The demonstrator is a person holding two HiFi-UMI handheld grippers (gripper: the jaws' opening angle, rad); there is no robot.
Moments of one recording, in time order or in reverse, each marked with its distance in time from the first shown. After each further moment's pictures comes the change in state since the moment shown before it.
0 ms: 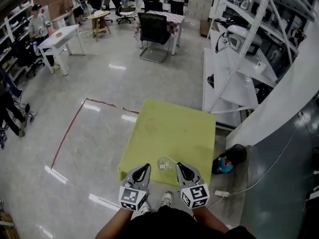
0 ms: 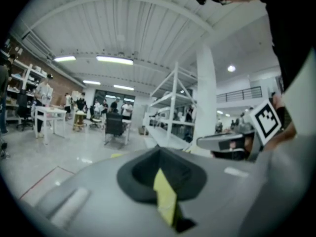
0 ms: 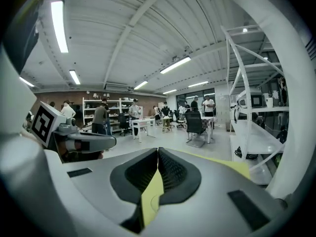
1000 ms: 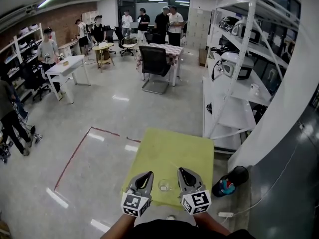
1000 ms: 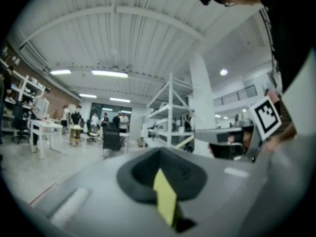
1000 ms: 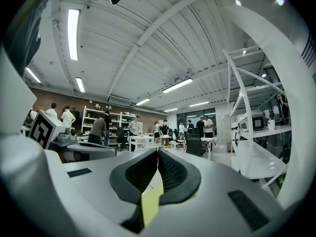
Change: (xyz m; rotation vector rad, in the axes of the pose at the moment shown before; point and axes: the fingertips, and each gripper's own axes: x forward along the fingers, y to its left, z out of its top) left arm 0.020 -0.002 0.068 0.087 -0.138 -0.010; right arm 0.000 -0.015 0.090 -0.079 -0.240 -0.012
